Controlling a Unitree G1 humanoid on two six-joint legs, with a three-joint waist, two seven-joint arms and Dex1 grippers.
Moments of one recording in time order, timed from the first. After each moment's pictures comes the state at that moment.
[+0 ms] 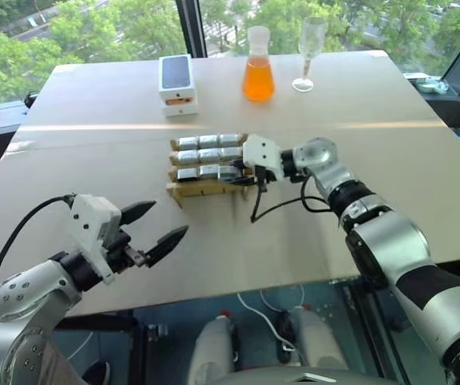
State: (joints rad) left arm 0.29 0.68 0.53 -0.72 -0.68 0.64 -0.67; right arm -1.24 -0.07 0.23 1.32 -0.11 -0.52 1.08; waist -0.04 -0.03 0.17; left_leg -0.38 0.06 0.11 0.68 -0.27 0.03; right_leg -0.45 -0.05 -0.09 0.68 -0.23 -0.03
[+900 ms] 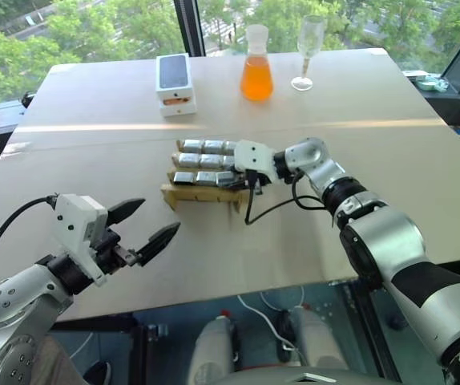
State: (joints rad) left arm 0.32 0.69 0.58 -0.74 -0.73 0.63 -0.63; right arm -1.27 -0.04 0.18 1.35 -0.23 -0.48 1.12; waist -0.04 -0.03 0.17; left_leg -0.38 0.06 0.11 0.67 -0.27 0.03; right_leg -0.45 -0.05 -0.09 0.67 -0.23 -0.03
